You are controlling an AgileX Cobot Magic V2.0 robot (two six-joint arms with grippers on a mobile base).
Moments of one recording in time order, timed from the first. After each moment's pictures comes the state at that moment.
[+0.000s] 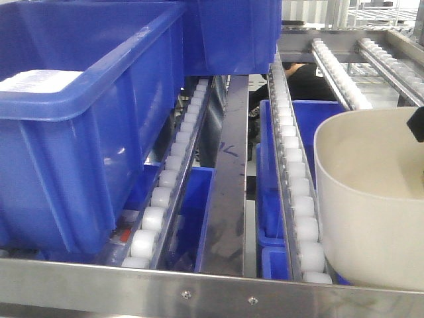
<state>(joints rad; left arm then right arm) -0.17 -0.01 0.01 0.02 0.19 -0.01 0.25 1.26 -0.64 -0.05 0.43 0.19</state>
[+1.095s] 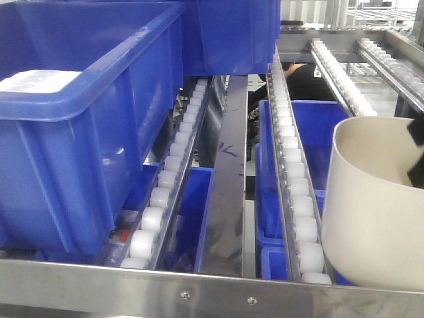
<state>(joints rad) -0.17 -0.01 0.01 0.02 0.19 -0.01 0.24 1.23 -0.59 -0.04 0.34 0.19</state>
